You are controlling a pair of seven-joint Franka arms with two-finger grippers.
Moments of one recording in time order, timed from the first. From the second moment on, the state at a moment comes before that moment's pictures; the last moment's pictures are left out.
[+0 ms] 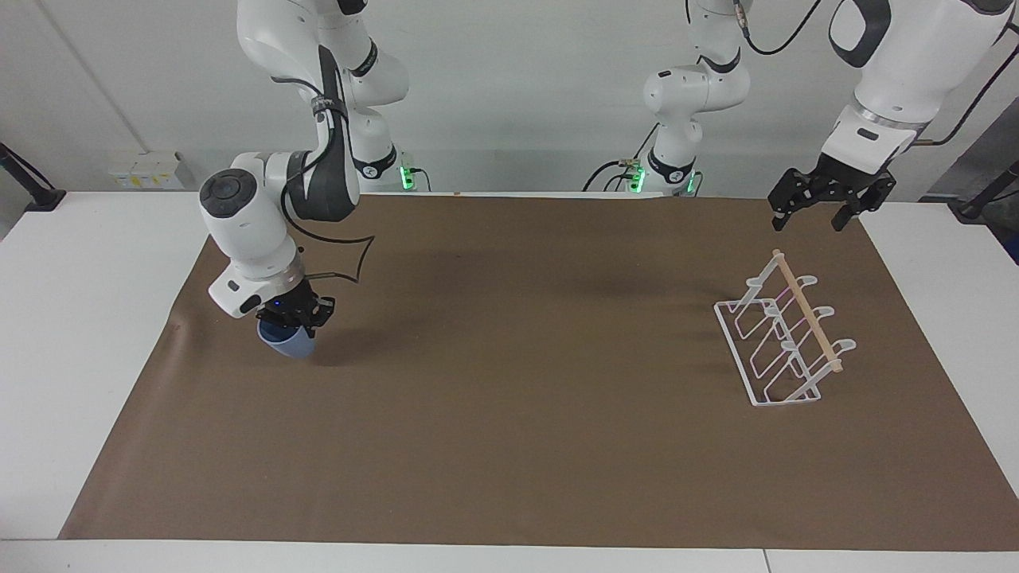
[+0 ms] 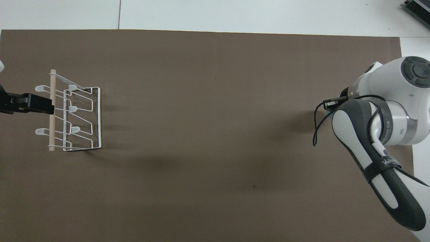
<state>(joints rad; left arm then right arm) 0.12 -0.05 -0.19 -1.63 -0.03 1.60 0.01 0.15 0.21 -0.16 -1.87 0.01 2.08 -0.09</state>
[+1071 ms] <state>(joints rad) 0.16 -0.12 -0.20 -1.76 -0.48 1.63 -0.52 0.16 0.07 -0.15 -1.70 0.01 1.76 -0.10</state>
